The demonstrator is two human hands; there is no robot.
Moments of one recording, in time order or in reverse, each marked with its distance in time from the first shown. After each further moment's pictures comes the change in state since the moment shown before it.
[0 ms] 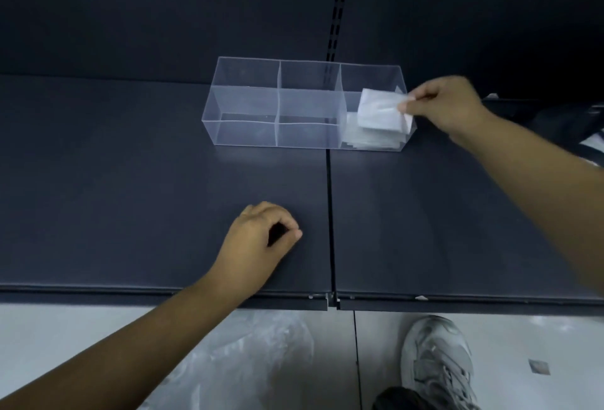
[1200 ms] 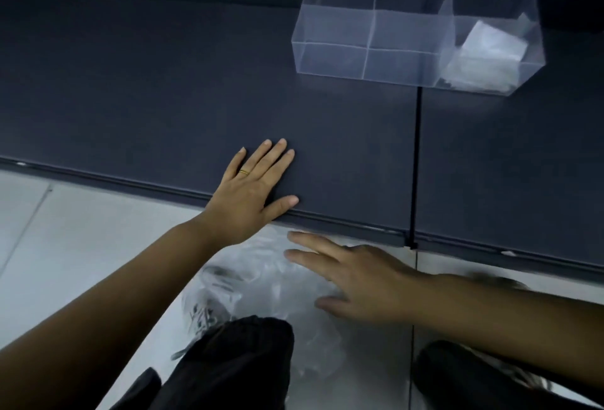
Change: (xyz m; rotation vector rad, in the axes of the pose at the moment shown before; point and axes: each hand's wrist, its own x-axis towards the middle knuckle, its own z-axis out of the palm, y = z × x) left_hand -0.062 -0.084 -0.062 0.559 -0.198 0.022; right_hand -0.265 -0.010 0.156 -0.419 -1.002 -0.781
